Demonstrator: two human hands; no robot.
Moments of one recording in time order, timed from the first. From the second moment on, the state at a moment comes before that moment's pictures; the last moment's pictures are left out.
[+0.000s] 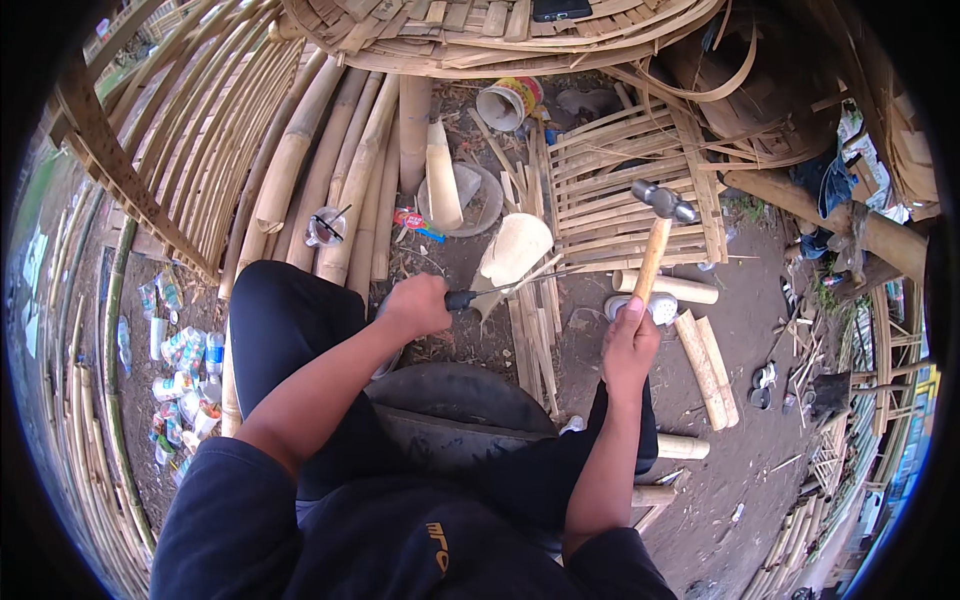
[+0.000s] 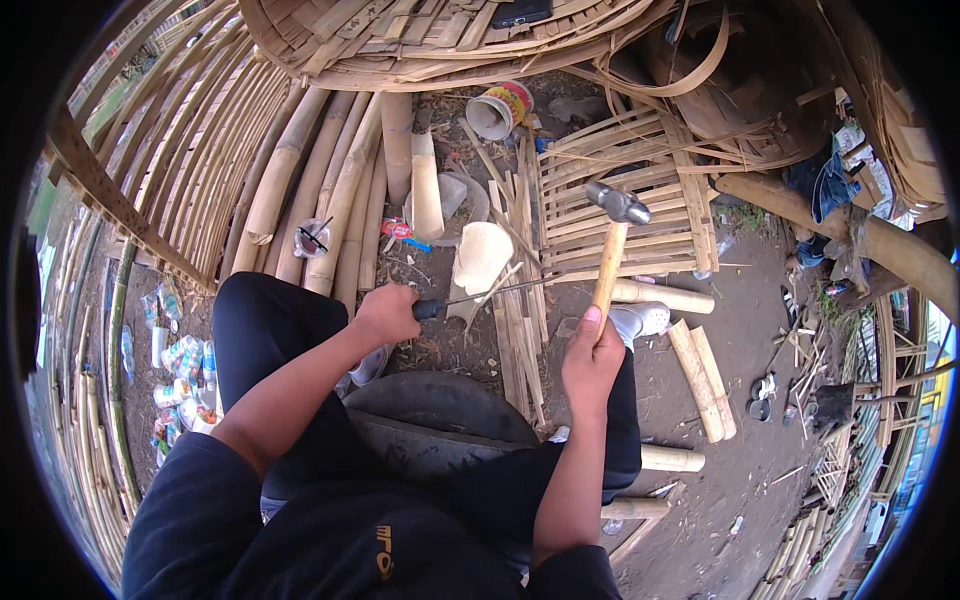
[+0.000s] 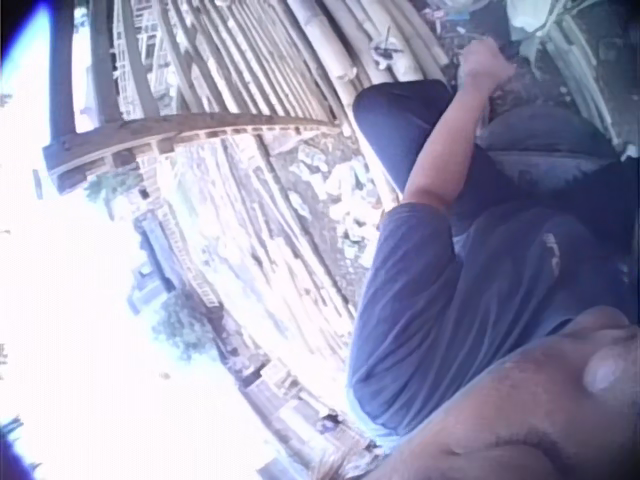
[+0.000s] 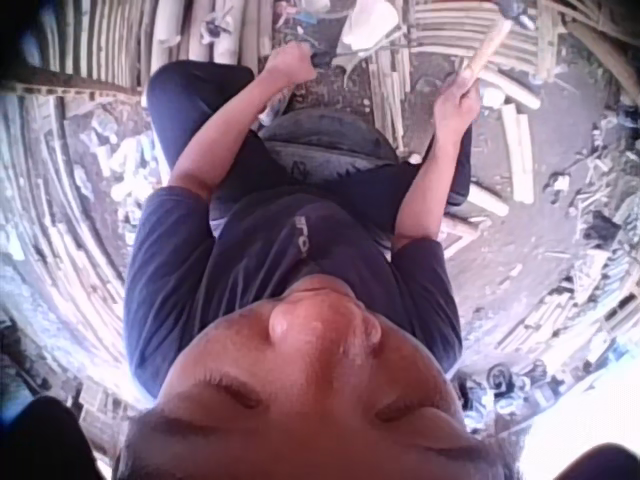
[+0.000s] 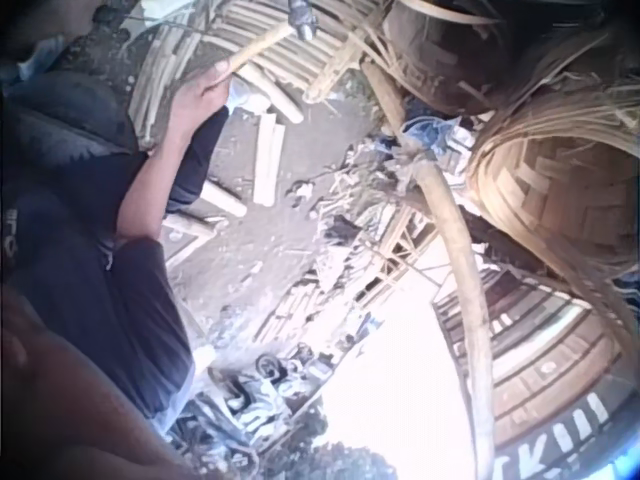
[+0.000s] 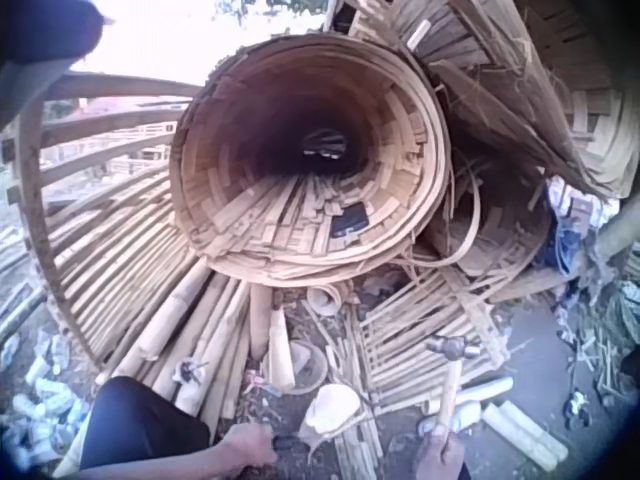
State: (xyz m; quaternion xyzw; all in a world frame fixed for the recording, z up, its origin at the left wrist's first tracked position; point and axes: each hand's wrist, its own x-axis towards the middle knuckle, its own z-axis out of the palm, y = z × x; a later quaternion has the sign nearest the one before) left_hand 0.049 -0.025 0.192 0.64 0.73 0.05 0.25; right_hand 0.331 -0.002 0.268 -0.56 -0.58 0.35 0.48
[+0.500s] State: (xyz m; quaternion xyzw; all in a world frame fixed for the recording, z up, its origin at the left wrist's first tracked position) left_hand 0.036 0.009 0.182 0.65 0.73 0.03 0.22; right_hand 0.331 -0.010 0.156 -0.66 -0.57 0.35 0.33
